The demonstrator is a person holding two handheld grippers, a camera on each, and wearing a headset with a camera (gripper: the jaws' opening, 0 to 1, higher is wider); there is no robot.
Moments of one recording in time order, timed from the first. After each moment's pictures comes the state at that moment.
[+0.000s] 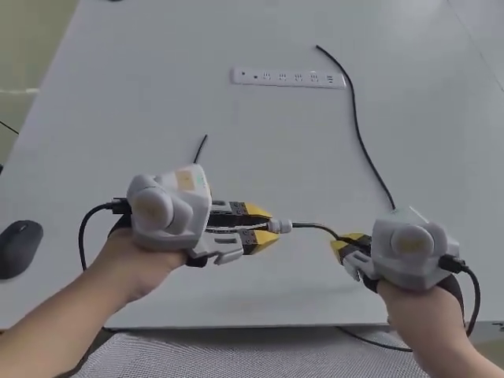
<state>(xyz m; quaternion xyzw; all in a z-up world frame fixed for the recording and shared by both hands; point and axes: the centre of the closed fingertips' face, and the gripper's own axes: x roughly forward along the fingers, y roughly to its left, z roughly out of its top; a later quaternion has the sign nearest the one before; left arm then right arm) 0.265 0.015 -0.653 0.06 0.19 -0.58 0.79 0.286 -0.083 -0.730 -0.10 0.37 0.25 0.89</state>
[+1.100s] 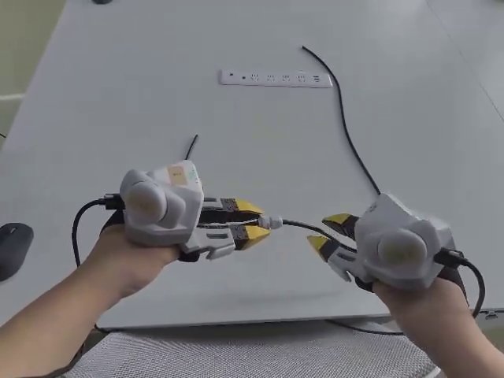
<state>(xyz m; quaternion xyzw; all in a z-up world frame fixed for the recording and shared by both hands) 0.261 0.015 -0.654 0.06 0.20 -0.58 0.79 0.268 -0.041 -0.674 -0.23 0.29 0.35 0.86</state>
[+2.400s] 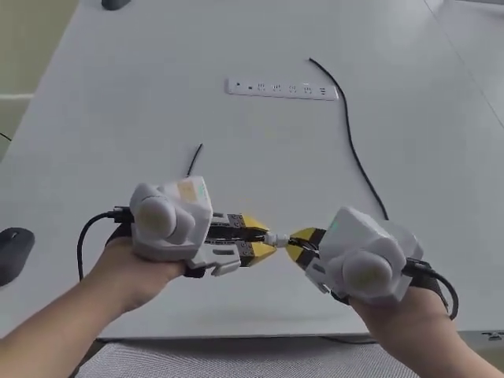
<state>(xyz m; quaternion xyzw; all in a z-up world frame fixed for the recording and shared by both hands) 0.262 0.013 -0.657 0.06 0.20 -0.58 0.78 0.268 -0.002 -0.676 -0.27 0.28 0.41 0.83</state>
